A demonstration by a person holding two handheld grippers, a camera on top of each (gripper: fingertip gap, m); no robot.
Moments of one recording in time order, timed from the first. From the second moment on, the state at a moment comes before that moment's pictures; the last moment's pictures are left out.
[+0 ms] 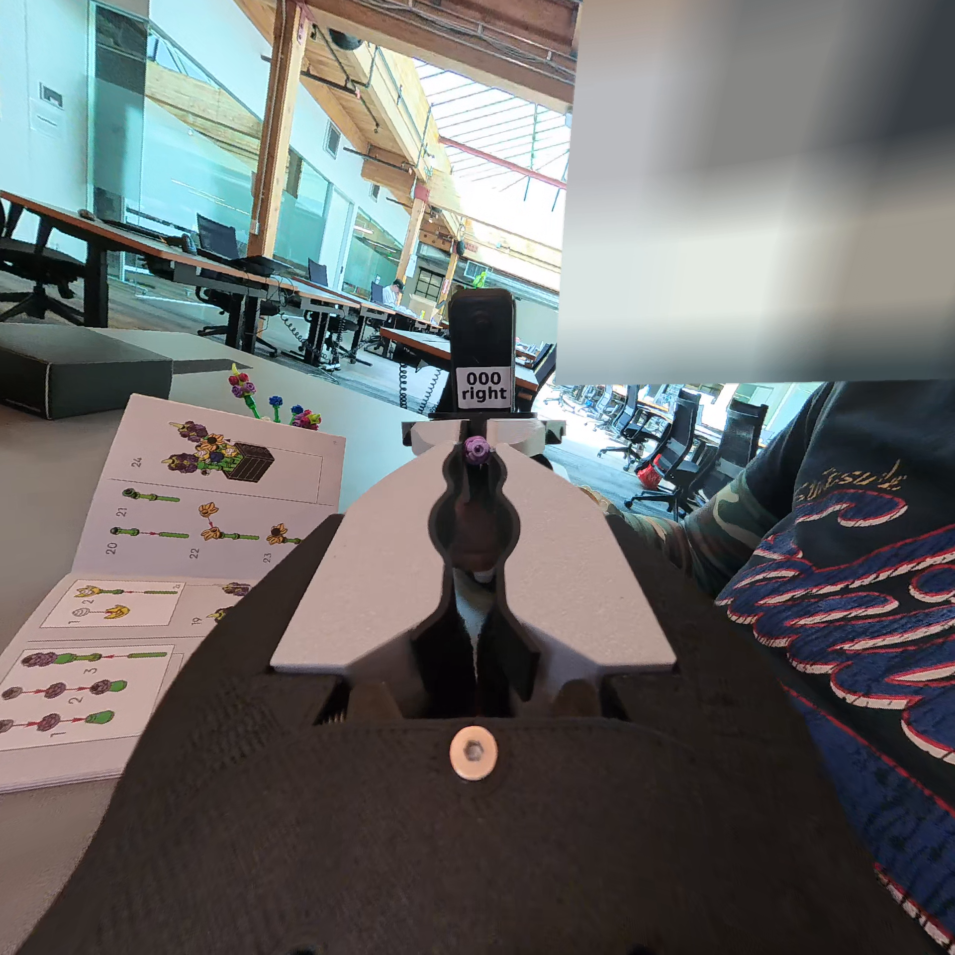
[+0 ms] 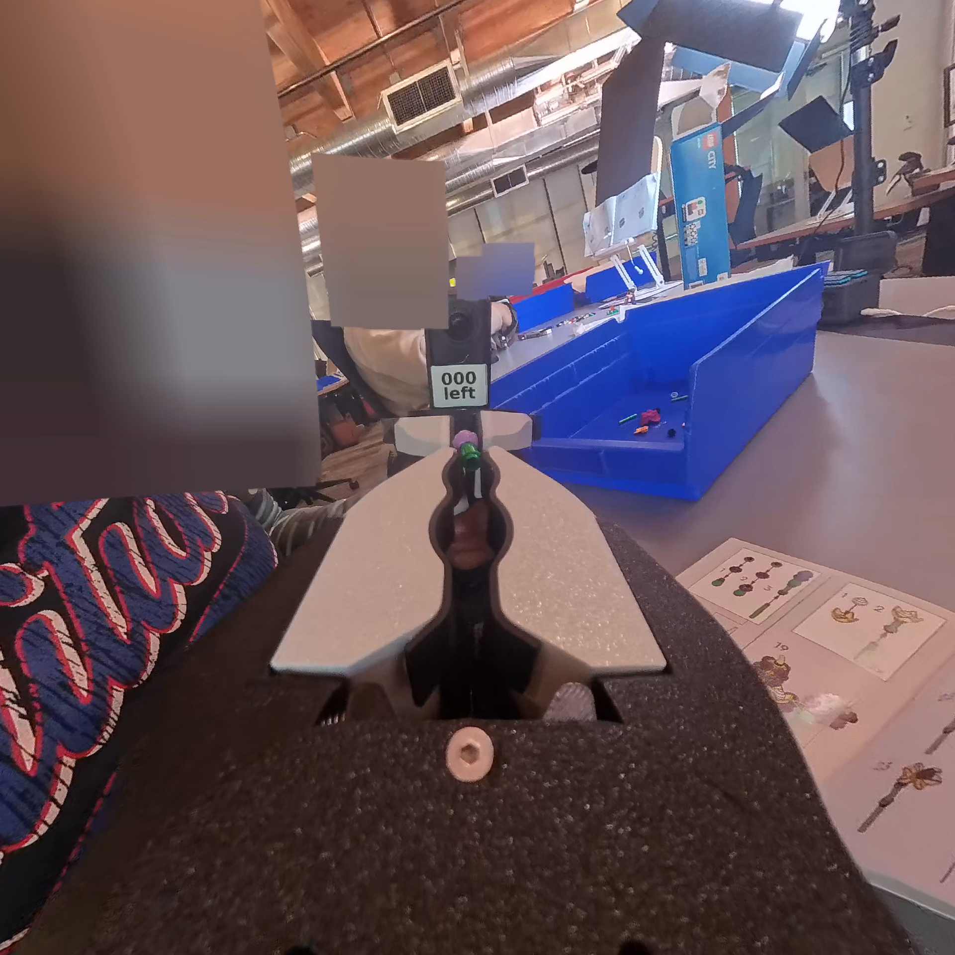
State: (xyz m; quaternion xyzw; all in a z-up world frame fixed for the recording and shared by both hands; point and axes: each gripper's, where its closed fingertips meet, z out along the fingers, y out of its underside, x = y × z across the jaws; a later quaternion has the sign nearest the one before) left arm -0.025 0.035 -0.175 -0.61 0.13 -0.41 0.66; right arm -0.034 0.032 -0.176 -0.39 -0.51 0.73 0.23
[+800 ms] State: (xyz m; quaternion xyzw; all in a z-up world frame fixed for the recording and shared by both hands) left arm -0.033 0.035 -0.164 -0.58 0.11 -0.46 0.67; right arm -0.035 0.029 -0.164 -0.32 -0.58 0.62 0.42
